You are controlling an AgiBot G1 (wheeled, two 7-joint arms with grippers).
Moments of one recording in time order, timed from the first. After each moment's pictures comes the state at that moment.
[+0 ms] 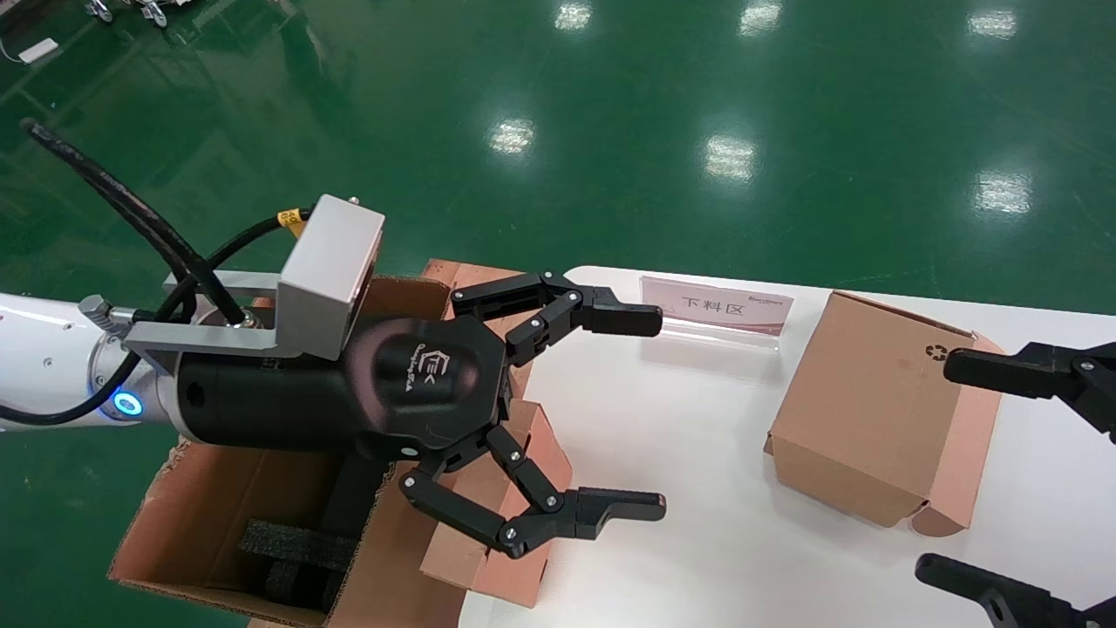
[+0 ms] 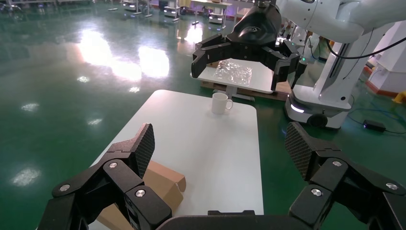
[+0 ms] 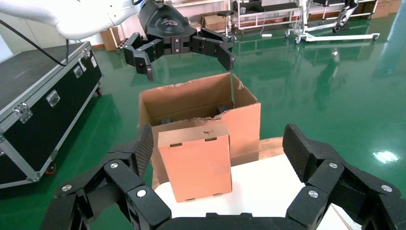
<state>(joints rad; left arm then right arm) -1.08 0.61 0.28 -1.28 0.74 1.49 -0.19 1.07 -0.61 -0.28 1.28 -0.73 -1.50 0.19</state>
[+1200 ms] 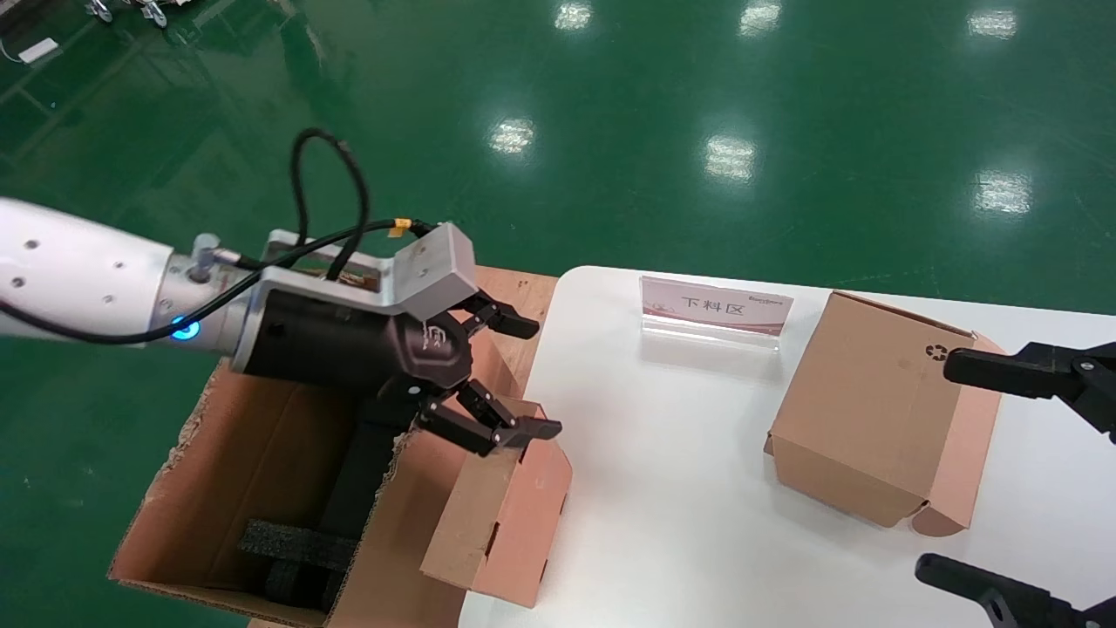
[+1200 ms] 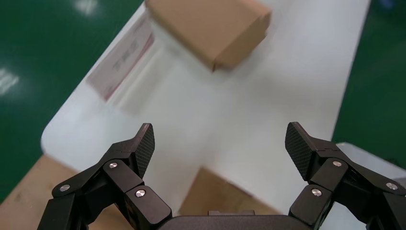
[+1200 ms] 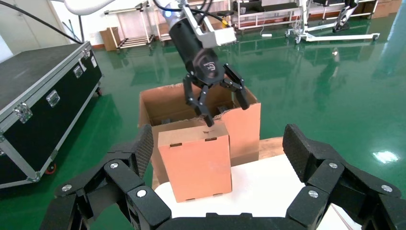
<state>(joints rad) -1.46 0.54 0.63 -1.34 1.29 1.39 -0.58 1.07 -0.61 -0.28 1.28 -0.73 -1.50 0.19</state>
